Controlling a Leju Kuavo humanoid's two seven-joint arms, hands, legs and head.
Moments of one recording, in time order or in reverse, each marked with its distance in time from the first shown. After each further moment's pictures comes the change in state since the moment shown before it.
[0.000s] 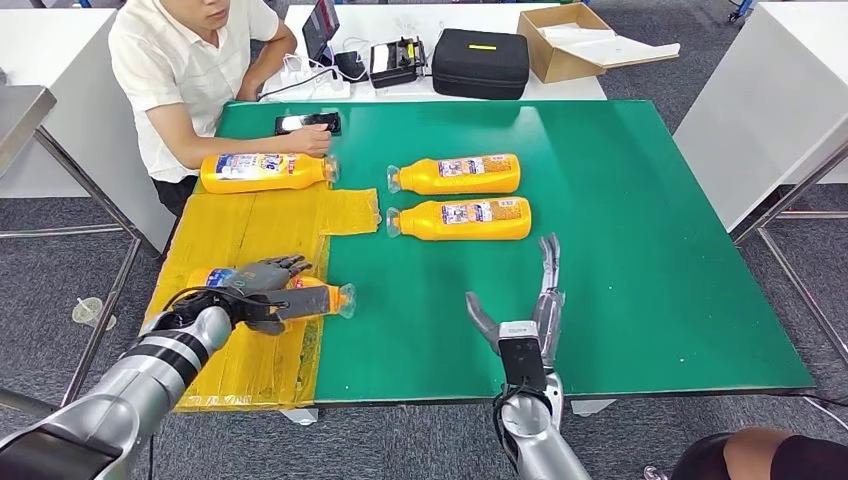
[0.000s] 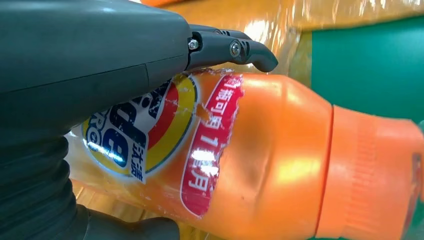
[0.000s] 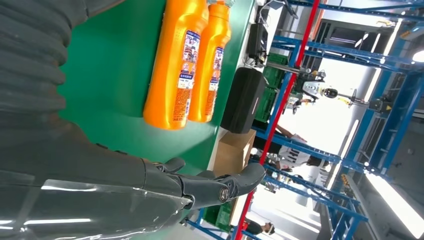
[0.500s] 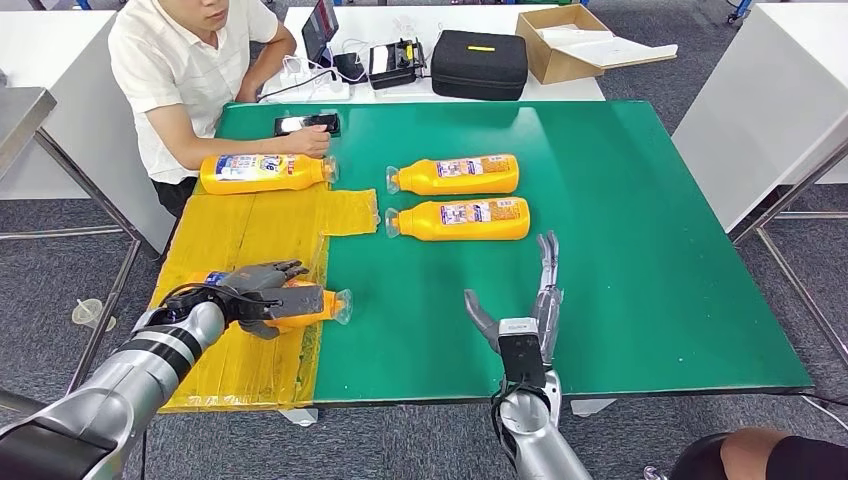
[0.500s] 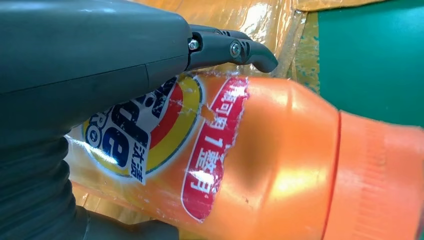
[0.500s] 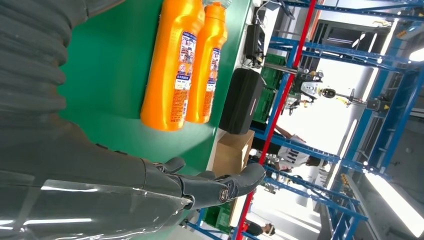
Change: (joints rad) left arm -0.020 0.014 -0.007 0.030 0.037 -0.037 -0.024; right arm -0.010 0.000 0.010 0.005 -0.016 0.001 0.000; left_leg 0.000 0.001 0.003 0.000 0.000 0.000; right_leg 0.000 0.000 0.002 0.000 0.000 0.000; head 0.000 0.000
